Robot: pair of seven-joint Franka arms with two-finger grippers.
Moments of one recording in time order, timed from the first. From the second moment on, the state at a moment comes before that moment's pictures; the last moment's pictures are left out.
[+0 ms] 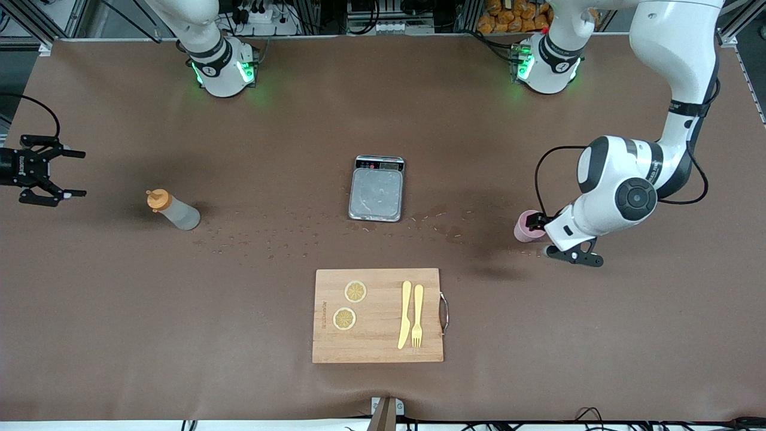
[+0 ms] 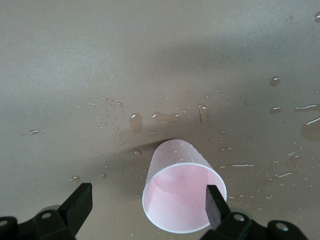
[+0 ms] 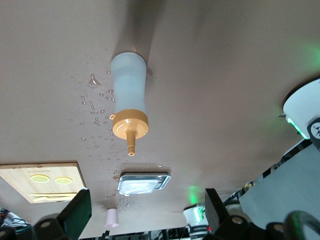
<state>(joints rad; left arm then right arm) -0.09 0.40 -0.11 -1.95 -0.01 2.21 0.04 -0.60 0.31 0.04 -1.72 0.51 1.39 0.83</state>
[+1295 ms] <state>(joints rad) -0.09 0.45 -0.11 -1.94 -0.01 2.19 0.04 -0.72 0.67 0.05 -1.74 0.75 1.47 0.58</state>
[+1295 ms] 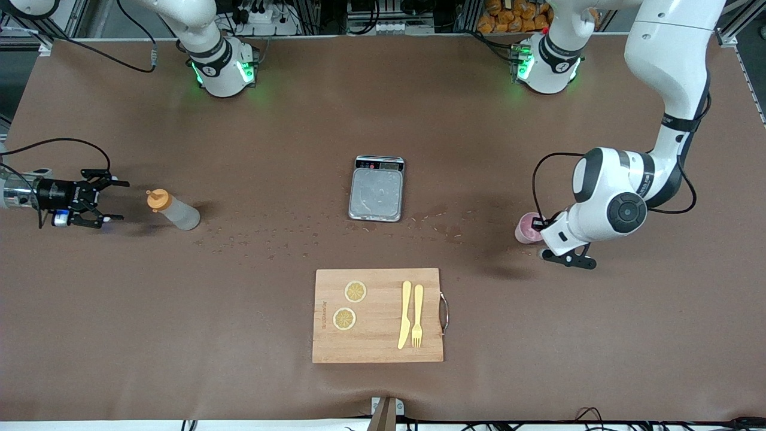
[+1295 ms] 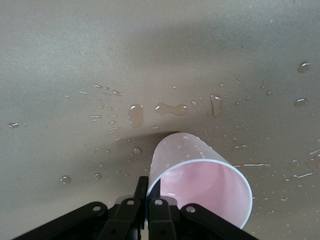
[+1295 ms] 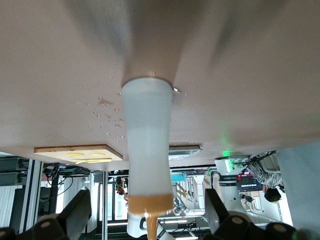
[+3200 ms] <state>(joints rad) -0.09 0.37 -0.14 -1.77 -0.01 1.92 -0.01 -0.61 0.80 0.07 -1.75 0.85 1.55 0.50</state>
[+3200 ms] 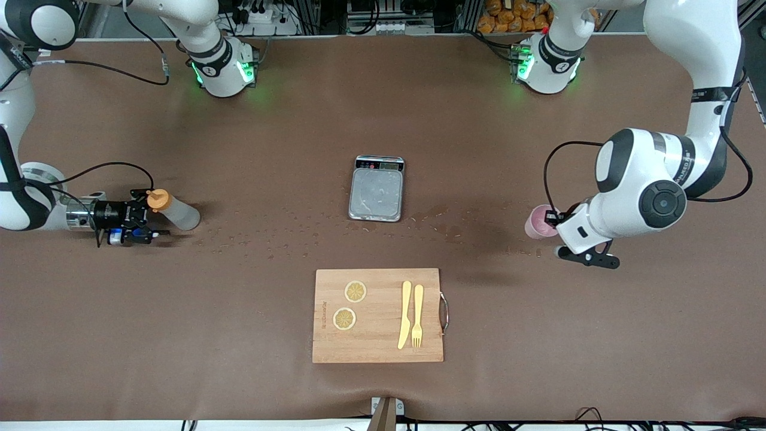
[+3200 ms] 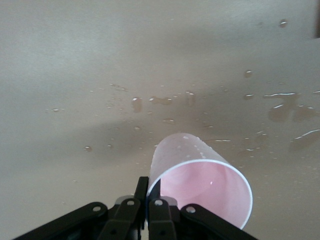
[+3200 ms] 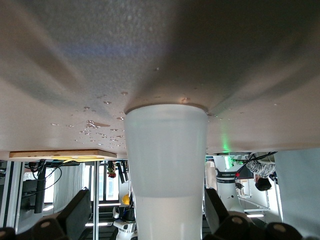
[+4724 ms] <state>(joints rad) -0.55 0.68 -0.37 -1.52 -0.02 2.14 -0.85 -0.59 0.80 0.07 -1.76 0.85 1.55 0.49</state>
